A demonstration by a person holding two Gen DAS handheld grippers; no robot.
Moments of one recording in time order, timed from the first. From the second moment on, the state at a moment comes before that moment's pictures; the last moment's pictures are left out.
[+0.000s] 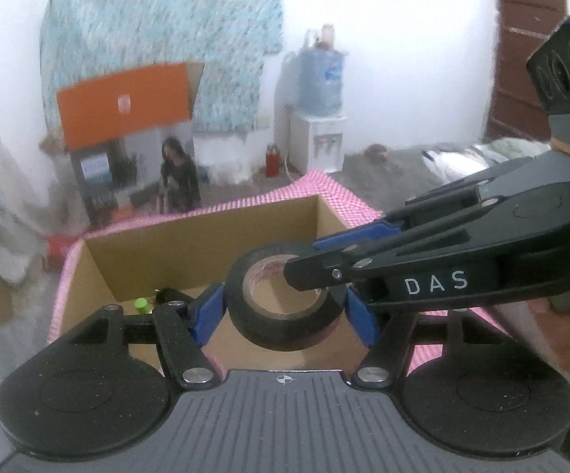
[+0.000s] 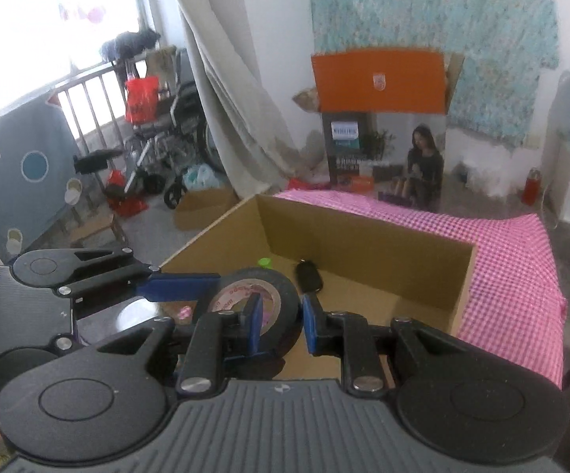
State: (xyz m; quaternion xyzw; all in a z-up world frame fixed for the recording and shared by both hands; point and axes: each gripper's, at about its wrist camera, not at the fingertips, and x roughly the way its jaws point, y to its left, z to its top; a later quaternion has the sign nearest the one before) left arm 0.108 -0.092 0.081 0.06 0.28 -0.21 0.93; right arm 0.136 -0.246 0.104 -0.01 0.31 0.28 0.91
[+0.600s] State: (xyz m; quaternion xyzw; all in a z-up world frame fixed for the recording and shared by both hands) left arm 0.277 -0.086 0.019 -0.04 0.48 -0.16 0.86; right arm 0.335 -0.212 0.034 -0.05 0.53 0.27 0.80
